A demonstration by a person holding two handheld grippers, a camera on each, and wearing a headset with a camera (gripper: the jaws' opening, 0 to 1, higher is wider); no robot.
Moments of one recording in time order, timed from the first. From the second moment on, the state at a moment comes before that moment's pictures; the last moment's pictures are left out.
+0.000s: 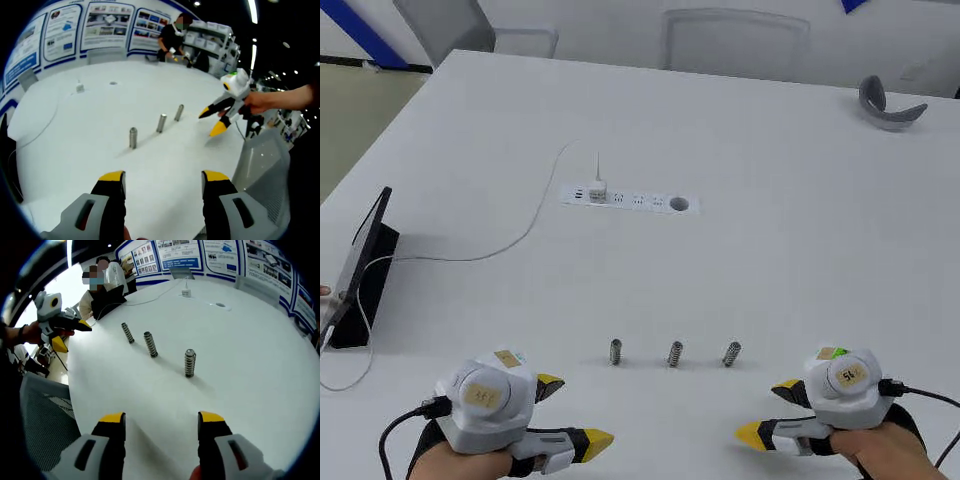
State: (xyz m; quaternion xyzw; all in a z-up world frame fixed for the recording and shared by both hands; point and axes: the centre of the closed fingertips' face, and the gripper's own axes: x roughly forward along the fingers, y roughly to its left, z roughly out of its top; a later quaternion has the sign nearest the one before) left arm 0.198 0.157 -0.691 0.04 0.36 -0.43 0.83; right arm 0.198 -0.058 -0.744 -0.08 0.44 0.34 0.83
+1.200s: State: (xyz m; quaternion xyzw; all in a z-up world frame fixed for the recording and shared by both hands) left arm 0.212 0.175 -0.678 0.03 0.34 -0.40 0.85; right arm 0.191 -0.035 -0.698 0.01 0.36 0.32 0.87
